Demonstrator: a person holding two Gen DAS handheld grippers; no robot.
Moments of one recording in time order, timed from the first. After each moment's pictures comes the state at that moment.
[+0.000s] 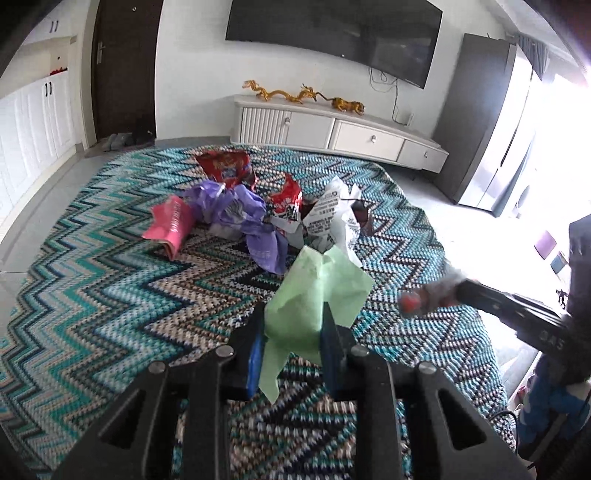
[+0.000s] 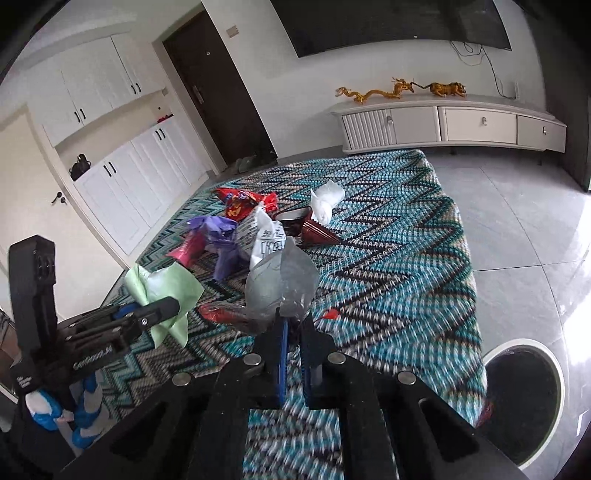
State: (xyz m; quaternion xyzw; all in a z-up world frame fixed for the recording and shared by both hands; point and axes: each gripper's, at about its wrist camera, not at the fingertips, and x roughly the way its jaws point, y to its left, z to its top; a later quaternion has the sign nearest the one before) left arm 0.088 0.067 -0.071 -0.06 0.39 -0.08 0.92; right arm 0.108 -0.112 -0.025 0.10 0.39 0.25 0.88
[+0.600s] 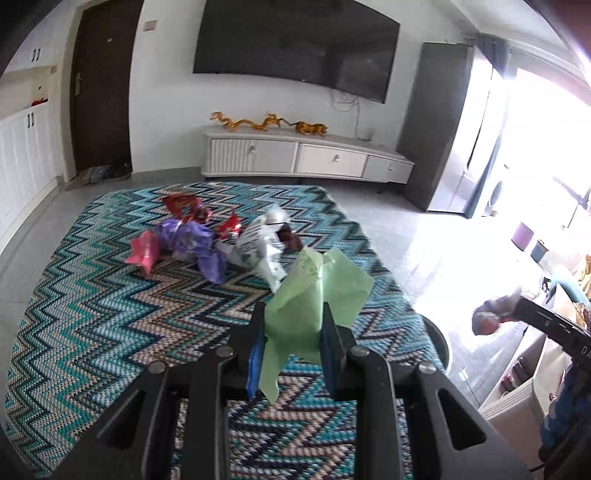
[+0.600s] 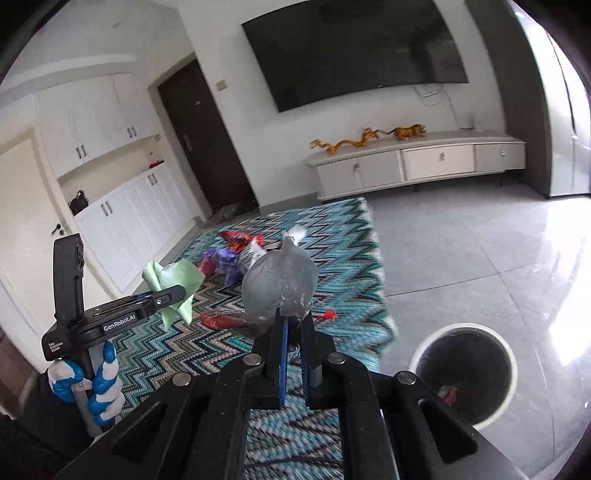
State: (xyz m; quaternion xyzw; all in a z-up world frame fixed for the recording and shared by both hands) left arm 0.031 0.024 -0.022 -0.04 0.34 -0.13 0.93; right arm -0.022 -0.204 0.037 0.13 0.31 0.19 0.92
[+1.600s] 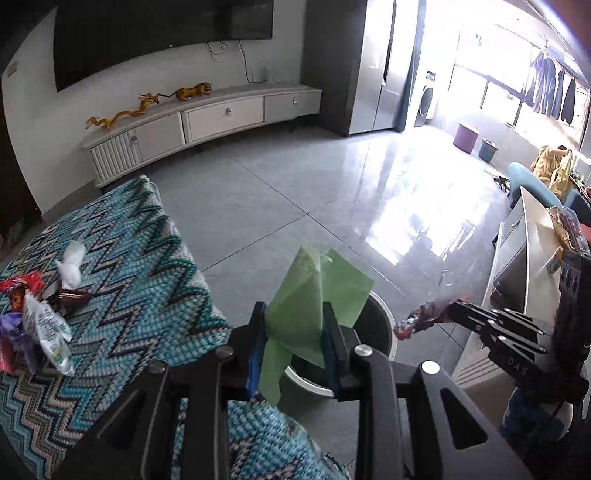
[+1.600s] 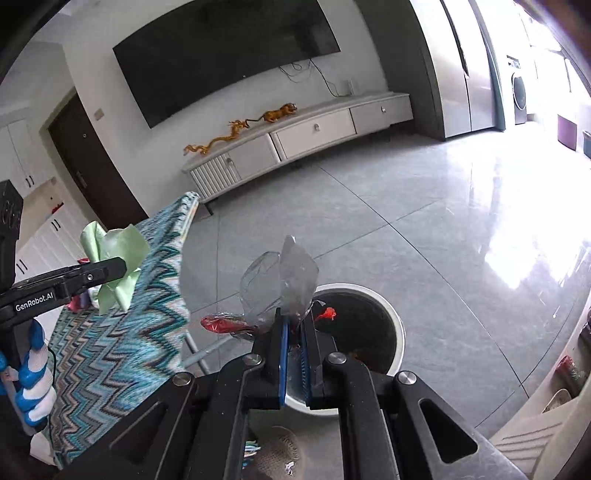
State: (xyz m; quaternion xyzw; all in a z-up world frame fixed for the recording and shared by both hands) left arm 0.102 -0.235 -0.057 0.10 0.42 -0.28 0.86; right arm -0.009 -0.371 -0.058 0.19 0.36 0.00 0.91
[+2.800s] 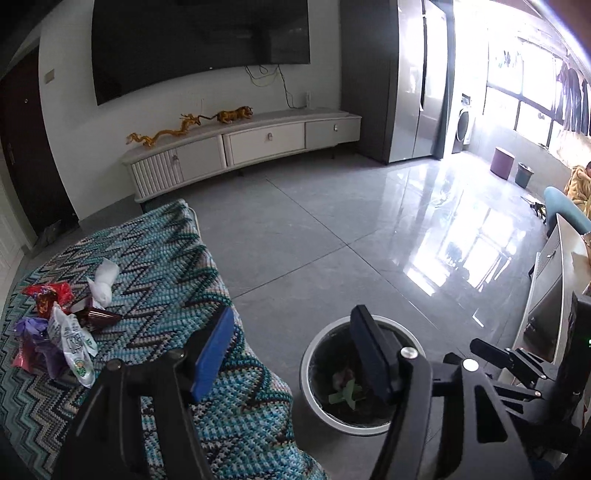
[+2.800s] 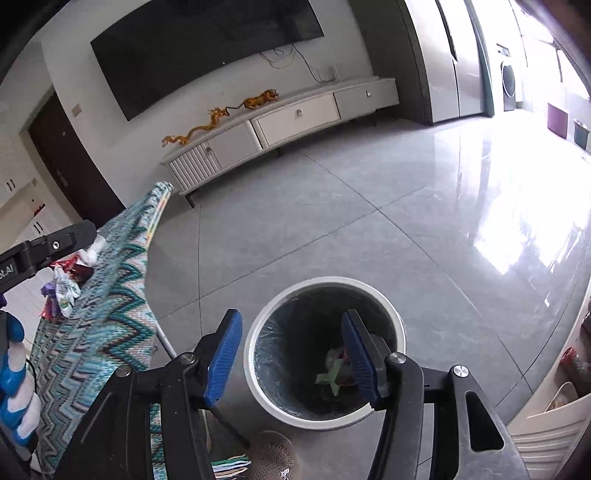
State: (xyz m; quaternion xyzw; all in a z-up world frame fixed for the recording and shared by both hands) left arm 0.105 -0.231 -0.040 0.10 0.35 -0.19 0.91; right arm 0.019 -0.371 -0.076 0.20 0.38 -0.03 0.90
